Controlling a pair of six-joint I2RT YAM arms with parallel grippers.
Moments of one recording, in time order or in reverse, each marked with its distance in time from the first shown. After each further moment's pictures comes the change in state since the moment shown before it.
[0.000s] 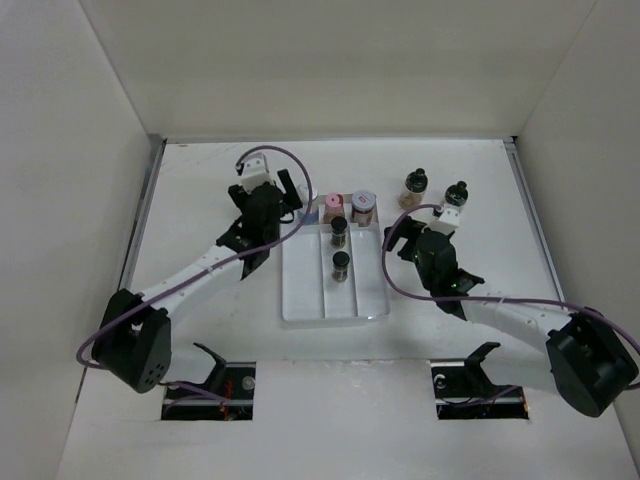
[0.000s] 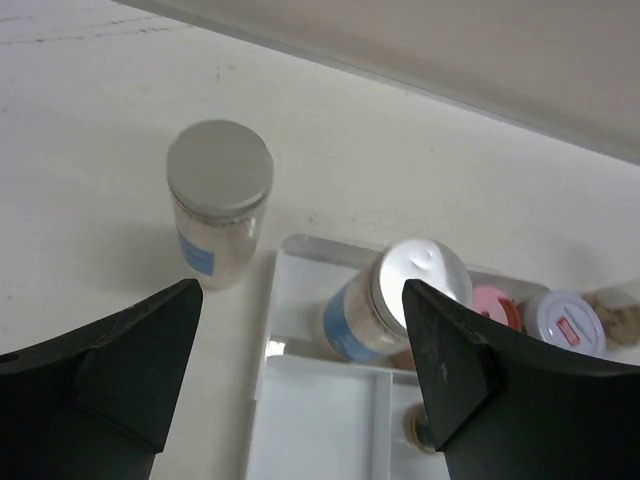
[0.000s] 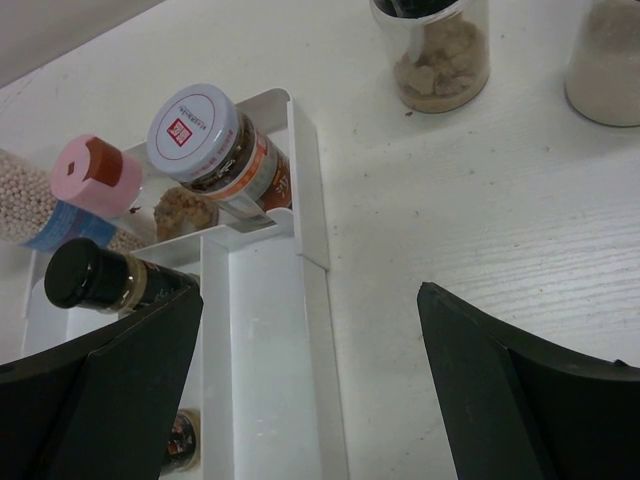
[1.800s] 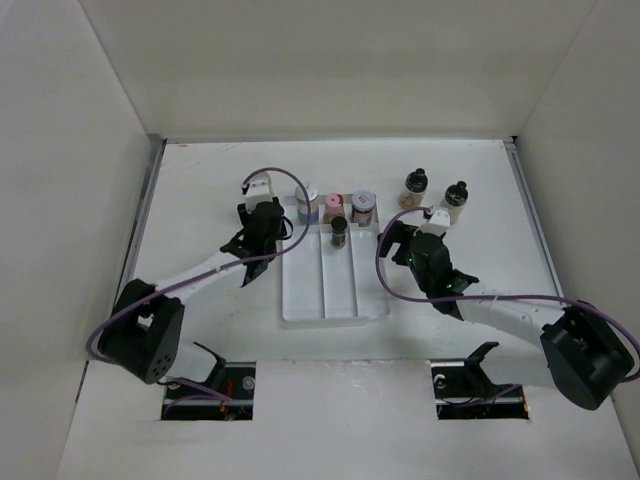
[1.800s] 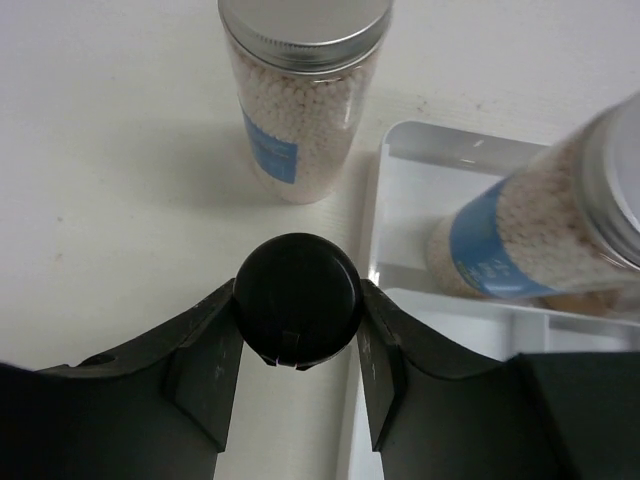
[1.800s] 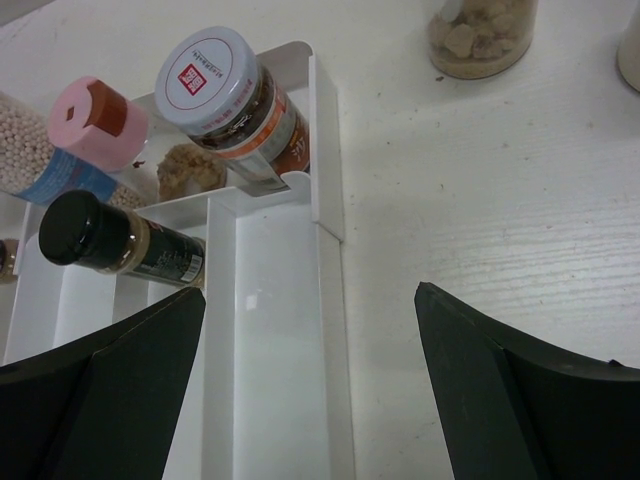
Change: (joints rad) left arm 0.081 0.104 -0.106 -0.020 0.047 0.047; right arm 0.031 0.040 0.001 0.002 -0.041 -0.019
